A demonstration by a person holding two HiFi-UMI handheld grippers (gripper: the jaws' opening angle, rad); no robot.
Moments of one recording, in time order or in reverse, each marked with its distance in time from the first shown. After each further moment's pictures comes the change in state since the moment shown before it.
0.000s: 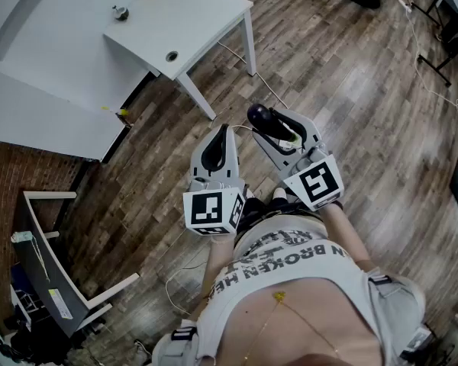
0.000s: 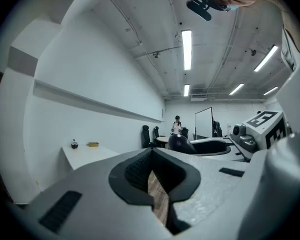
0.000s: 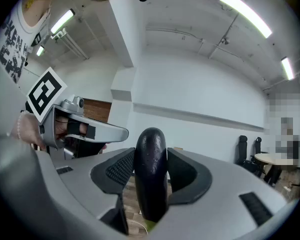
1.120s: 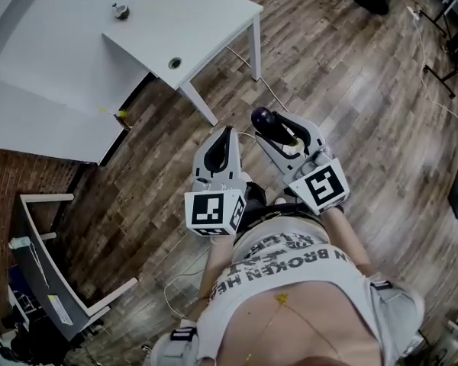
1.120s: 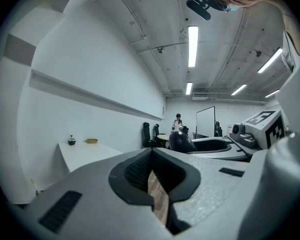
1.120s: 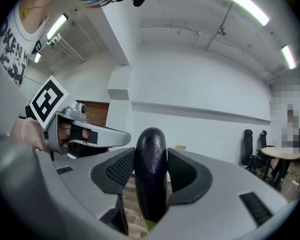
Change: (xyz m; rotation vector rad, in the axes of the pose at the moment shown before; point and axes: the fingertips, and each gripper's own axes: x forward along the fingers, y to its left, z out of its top) left arm 0.084 0.062 -0.017 -0.037 0.033 -0.017; right arm 0.087 -0.047 -0.022 0.049 0.011 0.035
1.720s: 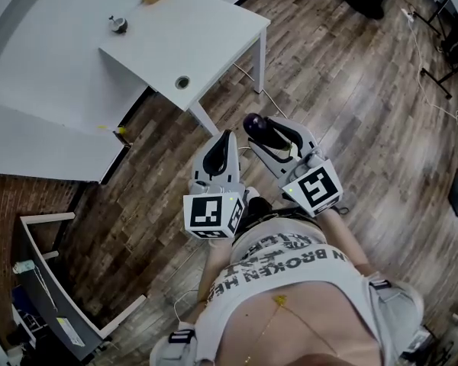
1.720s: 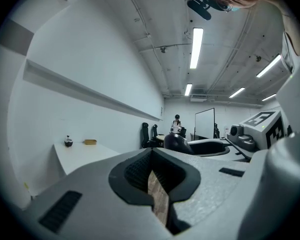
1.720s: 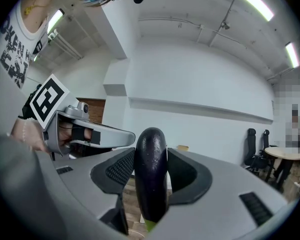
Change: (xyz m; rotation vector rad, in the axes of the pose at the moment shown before) left arm 0.052 0.092 0.014 -0.010 -0.003 -0.055; right arm 0.111 -0.008 0.005 0.000 0.025 -0.004
